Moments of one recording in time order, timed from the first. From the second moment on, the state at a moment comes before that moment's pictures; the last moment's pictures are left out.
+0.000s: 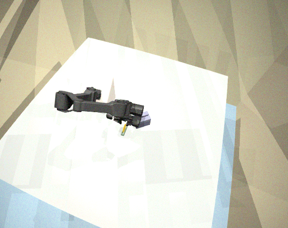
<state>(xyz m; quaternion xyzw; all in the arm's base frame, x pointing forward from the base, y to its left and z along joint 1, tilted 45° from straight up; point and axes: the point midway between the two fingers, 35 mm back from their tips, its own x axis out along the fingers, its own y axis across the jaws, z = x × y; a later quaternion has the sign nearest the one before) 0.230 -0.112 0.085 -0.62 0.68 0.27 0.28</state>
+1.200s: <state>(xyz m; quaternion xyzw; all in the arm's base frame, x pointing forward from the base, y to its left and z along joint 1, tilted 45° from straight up) 0.227 -0.153 0.045 -0.62 0.68 0.27 0.28</state>
